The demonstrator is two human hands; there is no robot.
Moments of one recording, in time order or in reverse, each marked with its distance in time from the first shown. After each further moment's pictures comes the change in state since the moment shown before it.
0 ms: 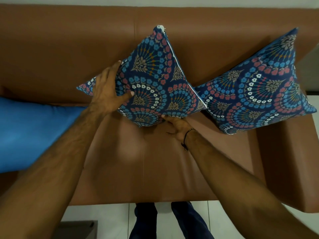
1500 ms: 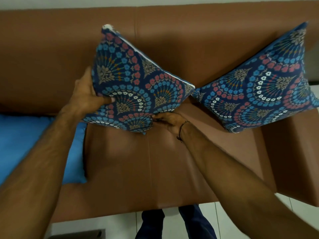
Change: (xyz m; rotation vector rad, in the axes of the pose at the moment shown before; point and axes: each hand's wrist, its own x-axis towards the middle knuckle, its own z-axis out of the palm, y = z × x) left_hand 0.032 -0.060 -0.041 -0.368 -0.060 -0.148; right_hand 0.038 -0.021 0.048 0.055 -0.186 -0.037
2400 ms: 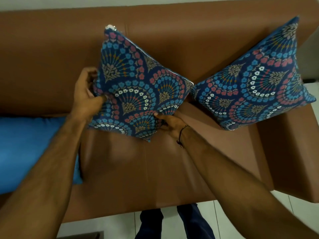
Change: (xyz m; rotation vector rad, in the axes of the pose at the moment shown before) left_hand -0.027 0.012 0.035 -0.156 0.163 0.155; right_hand -0.009 0.020 -0.027 -0.033 0.125 -0.013
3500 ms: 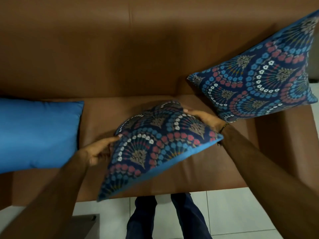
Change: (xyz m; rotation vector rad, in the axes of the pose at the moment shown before) left_hand -0.132 -0.103 0.023 -0.290 -0.462 -1.178; right_hand -0.072 -0.037 -0.108 -0.273 -0.180 0.128
